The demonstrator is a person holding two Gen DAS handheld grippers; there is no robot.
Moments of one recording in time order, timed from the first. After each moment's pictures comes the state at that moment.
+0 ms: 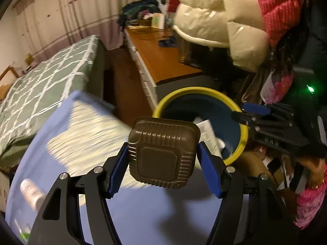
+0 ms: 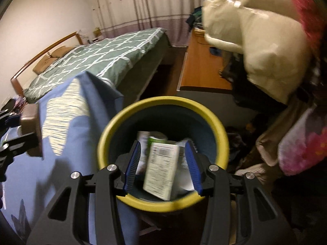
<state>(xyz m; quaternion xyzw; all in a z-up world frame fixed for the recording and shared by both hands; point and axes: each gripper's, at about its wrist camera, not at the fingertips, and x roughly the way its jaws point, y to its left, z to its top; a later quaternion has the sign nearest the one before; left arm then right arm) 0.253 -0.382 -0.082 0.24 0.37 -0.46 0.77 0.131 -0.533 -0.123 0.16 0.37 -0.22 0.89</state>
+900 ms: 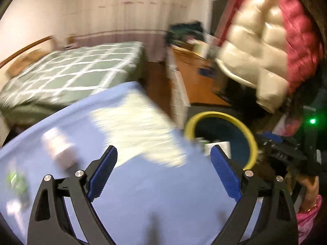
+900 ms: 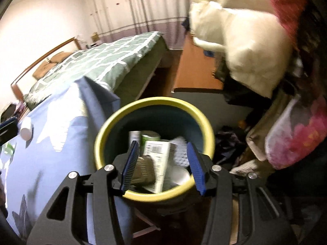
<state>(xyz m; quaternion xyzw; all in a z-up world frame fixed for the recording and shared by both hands) 0.255 -0.241 -0.063 0.08 0.35 -0.34 0.87 0.113 -0.532 -0.116 0.16 0.36 -0.21 0.90</state>
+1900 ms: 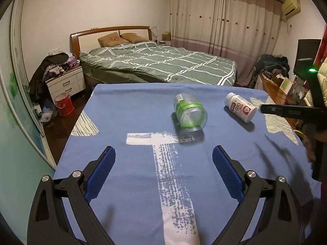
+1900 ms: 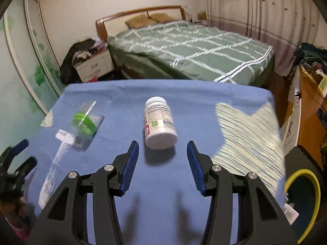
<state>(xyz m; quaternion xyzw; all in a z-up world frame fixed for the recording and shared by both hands) 0.246 0.054 -0.102 -0.01 0.33 -0.07 0.94 0.337 -0.247 -0.086 0.01 0.42 0.10 0.90</state>
